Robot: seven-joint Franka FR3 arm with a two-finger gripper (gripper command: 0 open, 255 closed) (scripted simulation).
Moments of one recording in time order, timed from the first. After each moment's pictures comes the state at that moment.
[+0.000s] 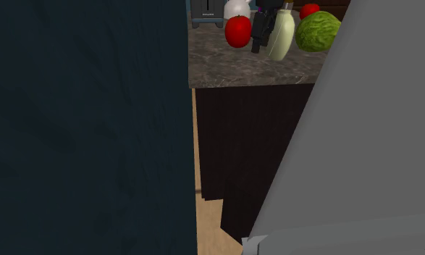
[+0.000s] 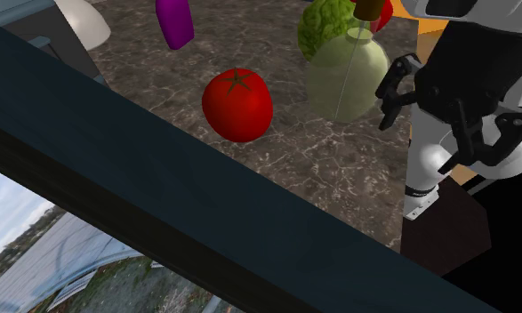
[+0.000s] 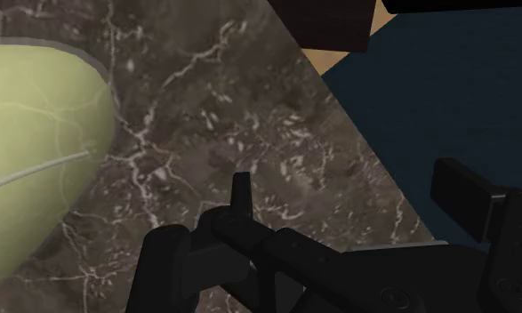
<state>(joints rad) 0.02 -0.82 0.05 -2.30 0.11 1.49 -0.08</state>
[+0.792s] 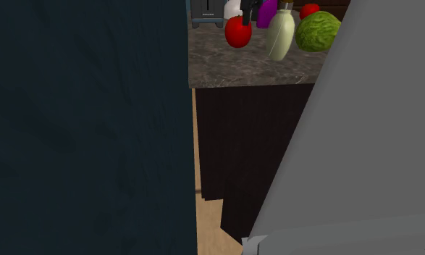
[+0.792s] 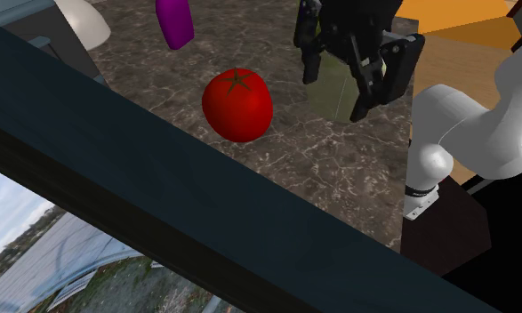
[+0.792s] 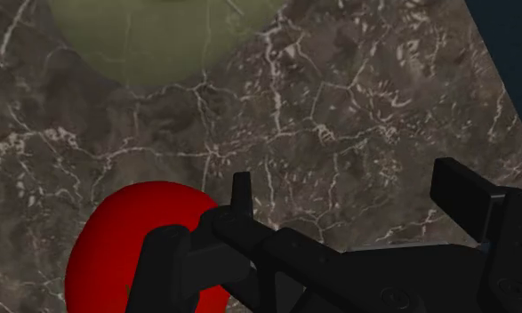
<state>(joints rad) -0.02 -0.49 -0.06 -1.95 -0.01 1.44 -0.24</state>
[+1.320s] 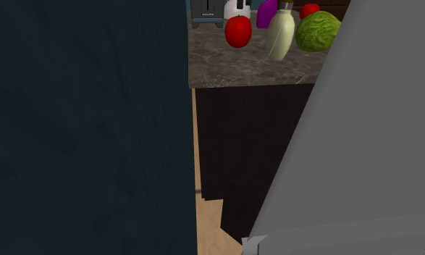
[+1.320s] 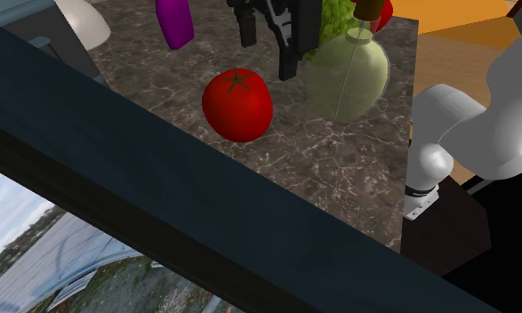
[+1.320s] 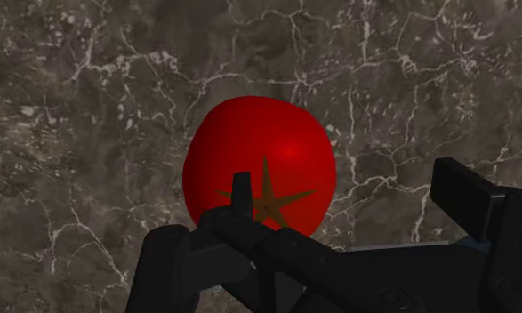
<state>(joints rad) -0.05 -0.21 -0.14 -1.59 -0.05 1.35 -0.37</state>
